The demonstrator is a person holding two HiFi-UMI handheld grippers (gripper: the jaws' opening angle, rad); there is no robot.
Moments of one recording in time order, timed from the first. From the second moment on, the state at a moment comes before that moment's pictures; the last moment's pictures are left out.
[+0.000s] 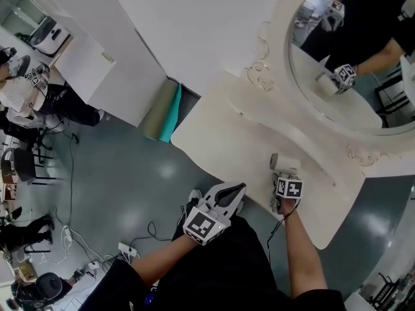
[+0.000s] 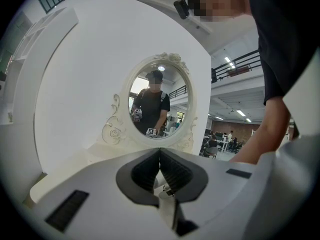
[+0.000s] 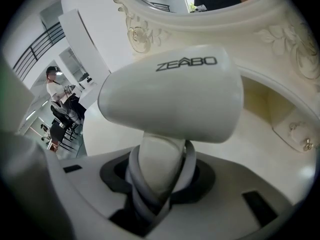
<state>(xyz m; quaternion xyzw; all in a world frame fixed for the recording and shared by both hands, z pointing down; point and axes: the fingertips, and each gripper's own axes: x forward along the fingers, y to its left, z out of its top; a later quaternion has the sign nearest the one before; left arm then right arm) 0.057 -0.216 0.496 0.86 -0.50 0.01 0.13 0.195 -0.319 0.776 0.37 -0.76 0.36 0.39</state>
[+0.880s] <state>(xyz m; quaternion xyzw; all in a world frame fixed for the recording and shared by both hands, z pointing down) 0.073 -0.207 0.490 0.87 -0.48 0.01 0.11 0.191 -0.320 0.786 0.39 -0.74 0.34 0.43</state>
